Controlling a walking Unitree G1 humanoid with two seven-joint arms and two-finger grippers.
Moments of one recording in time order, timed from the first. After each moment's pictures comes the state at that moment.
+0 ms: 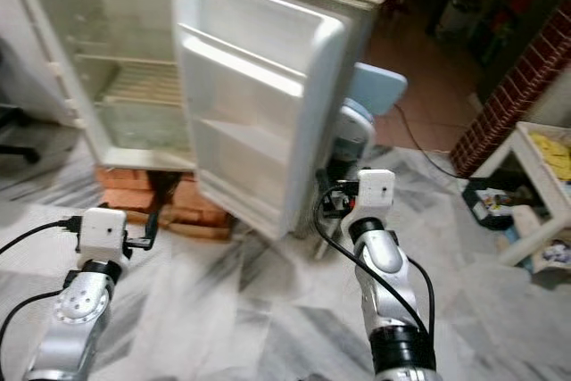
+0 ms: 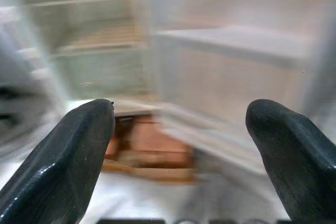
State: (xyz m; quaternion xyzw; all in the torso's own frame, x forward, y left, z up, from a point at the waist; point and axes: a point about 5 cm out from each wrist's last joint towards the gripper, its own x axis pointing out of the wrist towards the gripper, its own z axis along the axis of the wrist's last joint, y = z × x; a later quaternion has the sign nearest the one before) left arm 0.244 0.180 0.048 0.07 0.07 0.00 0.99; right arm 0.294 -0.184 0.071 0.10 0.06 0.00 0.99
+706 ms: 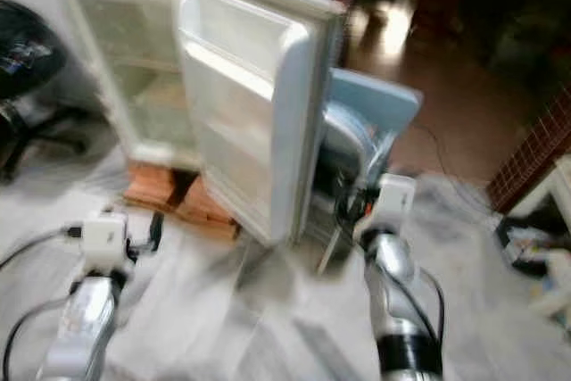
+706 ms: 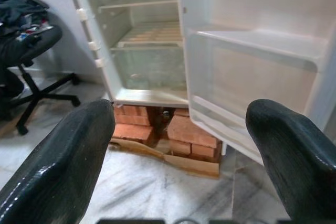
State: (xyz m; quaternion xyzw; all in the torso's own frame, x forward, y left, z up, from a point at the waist) left arm 0.242 0.186 0.051 0.07 0.06 0.01 1.00; right arm 0.298 -0.180 0.078 0.11 0.05 0.01 0.99
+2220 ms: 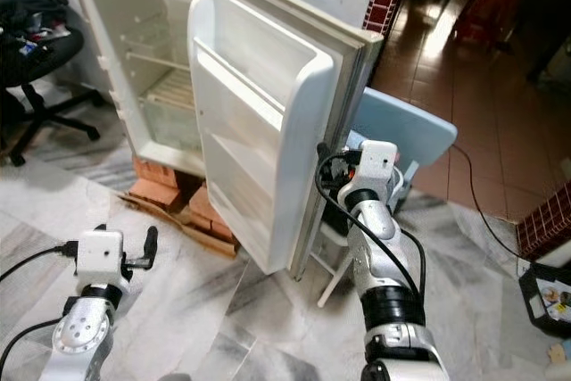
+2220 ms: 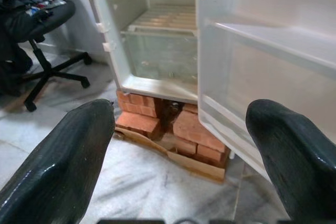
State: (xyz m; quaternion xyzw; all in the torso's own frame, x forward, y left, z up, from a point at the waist) left arm 0.225 0.186 0.040 0.08 0.08 0.03 0.99; right arm 0.344 -0.160 0.108 0.09 0.02 0.02 1.00
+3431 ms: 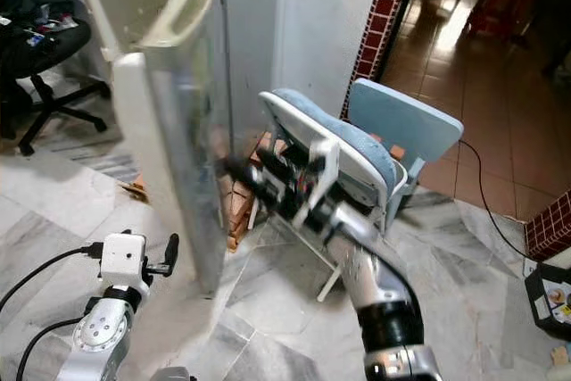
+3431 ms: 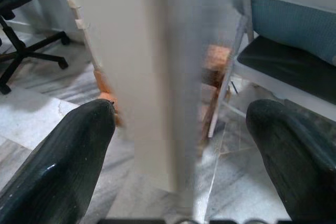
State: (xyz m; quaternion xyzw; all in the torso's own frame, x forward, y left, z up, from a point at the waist) left arm 0.226 0.170 0.031 0.07 0.12 -0.01 0.99; right arm 0.289 -0.094 0.109 0.23 0.05 0.43 0.87
